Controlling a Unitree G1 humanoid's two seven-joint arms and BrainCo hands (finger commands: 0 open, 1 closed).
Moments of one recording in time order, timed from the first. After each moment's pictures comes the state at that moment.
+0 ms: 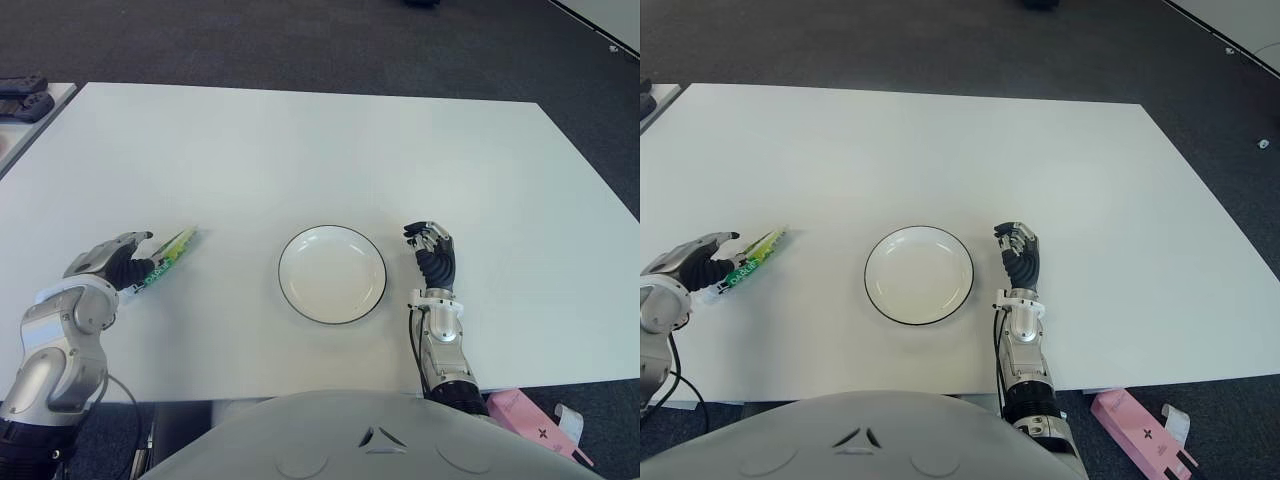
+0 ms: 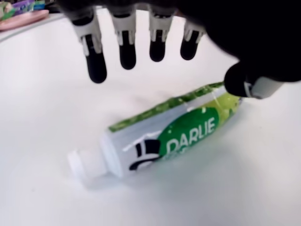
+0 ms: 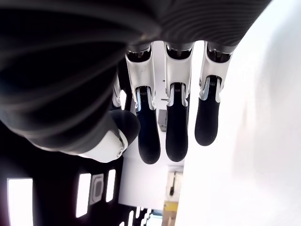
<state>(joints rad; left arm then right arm) 0.36 0.70 0.05 -0.38 0.83 0.50 -0.51 0.09 -0.01 -0.06 0.42 -0.12 -0.53 -0.22</state>
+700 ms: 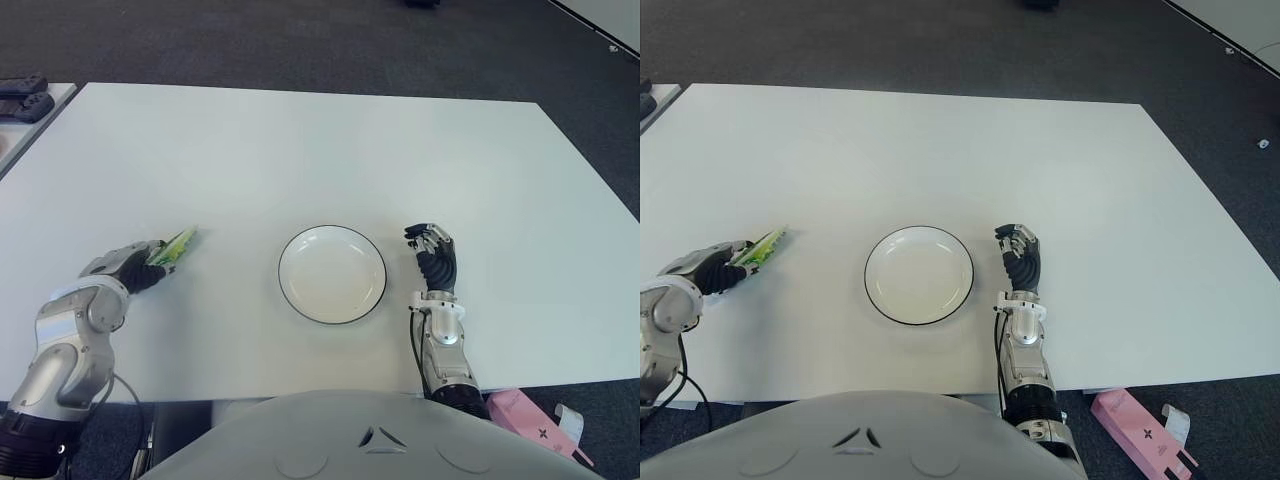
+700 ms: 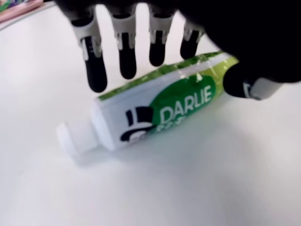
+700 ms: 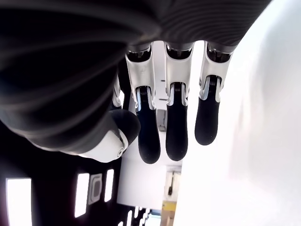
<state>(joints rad) 0.34 0.71 -0.01 -0.34 0.83 0.46 -0.51 0.10 -0.02 -0.06 0.40 -0.12 -0.53 -0.21</state>
